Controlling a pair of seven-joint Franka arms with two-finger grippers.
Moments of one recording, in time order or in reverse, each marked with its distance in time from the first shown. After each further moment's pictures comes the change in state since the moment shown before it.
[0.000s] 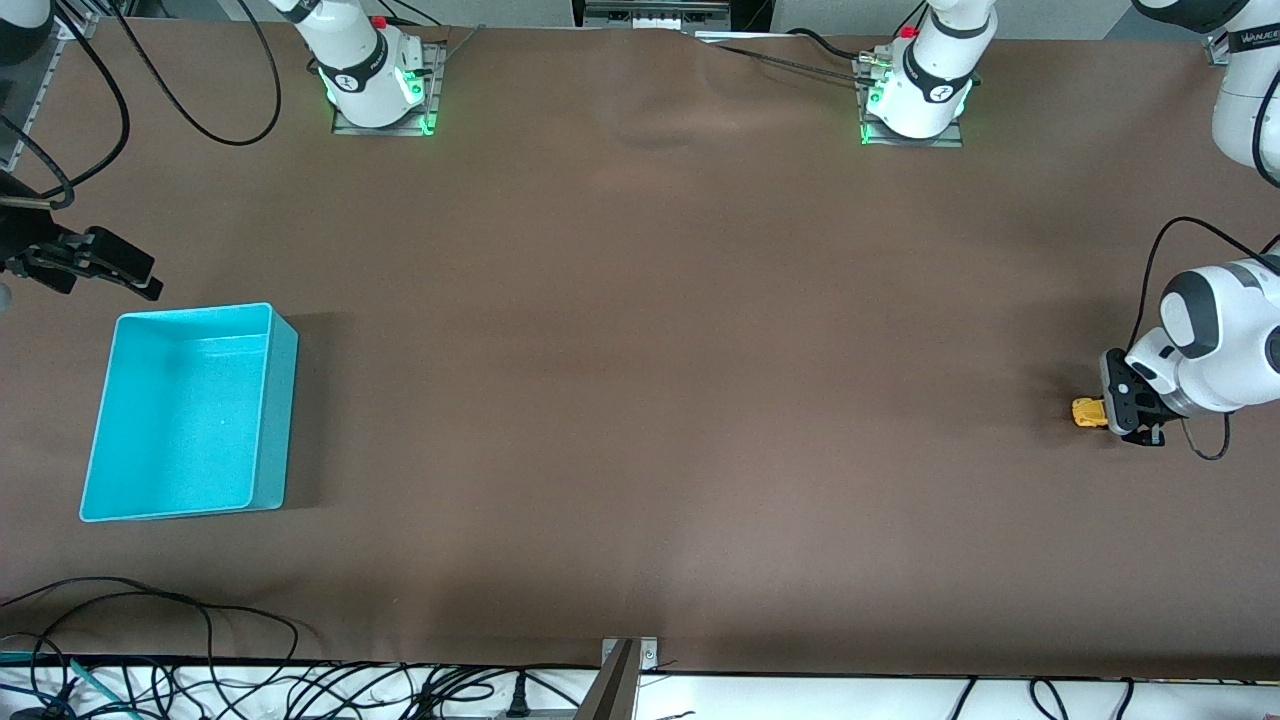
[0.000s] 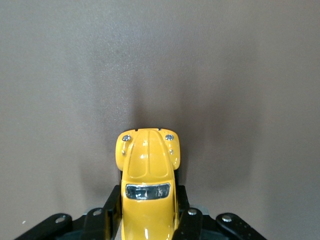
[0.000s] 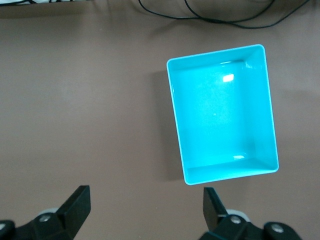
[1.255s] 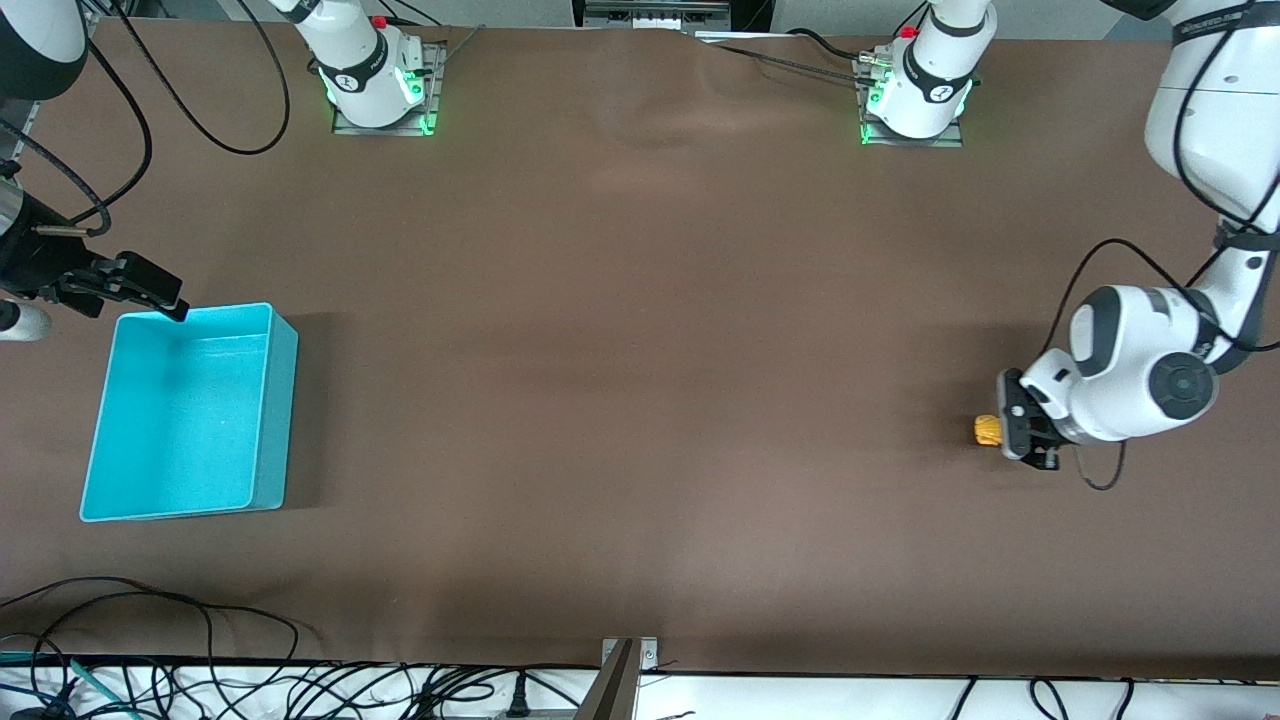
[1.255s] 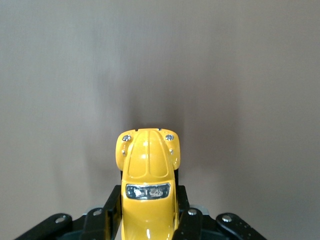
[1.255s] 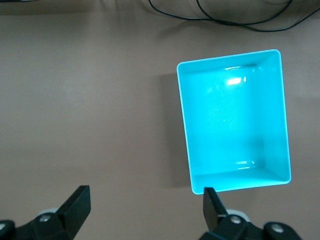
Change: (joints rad) left arm -0.194 -0.020 -0.143 0.027 0.000 -0.153 -0.302; right arm 0.006 0.053 0.011 0.003 0.000 0.034 0.000
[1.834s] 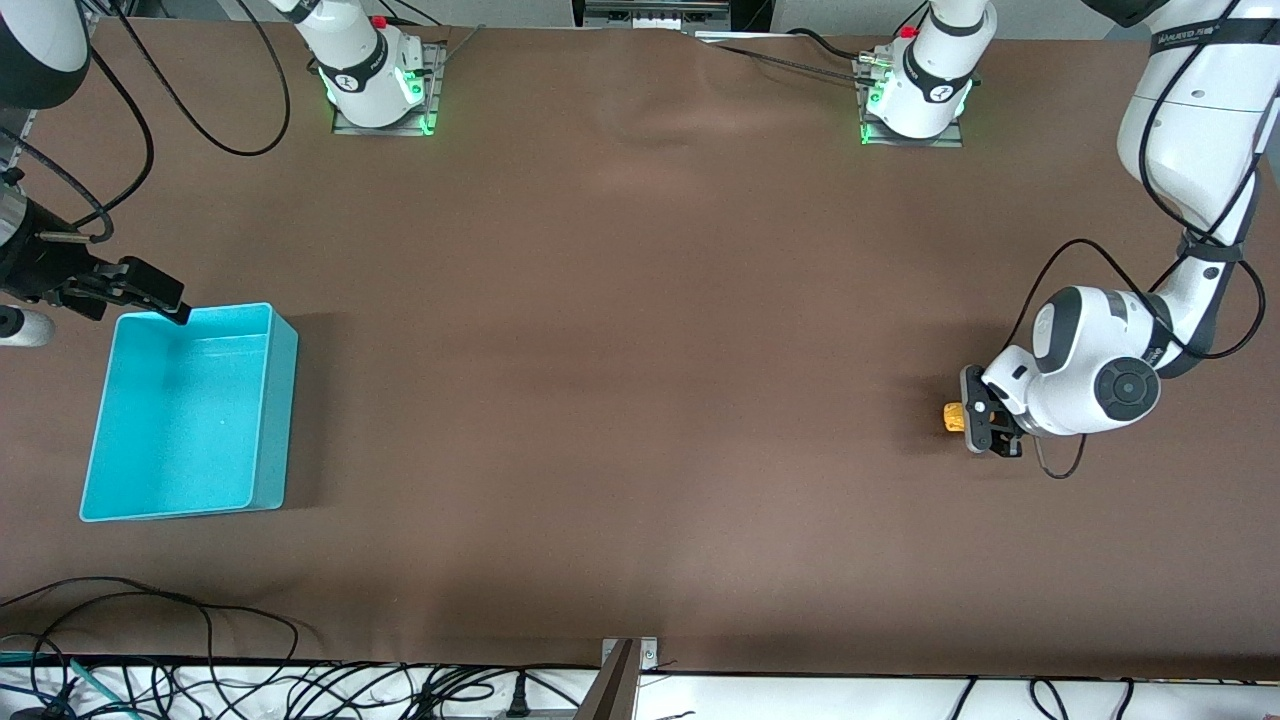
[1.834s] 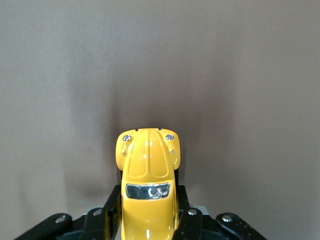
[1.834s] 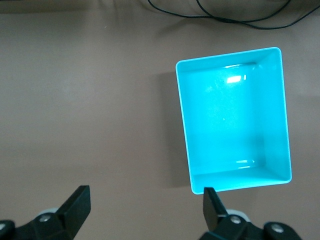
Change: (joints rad) left arm 0.011 0.016 0.004 -0.037 0.000 0.001 -0.049; right arm -0.001 0.008 -0.002 0.000 0.000 0.000 0.001
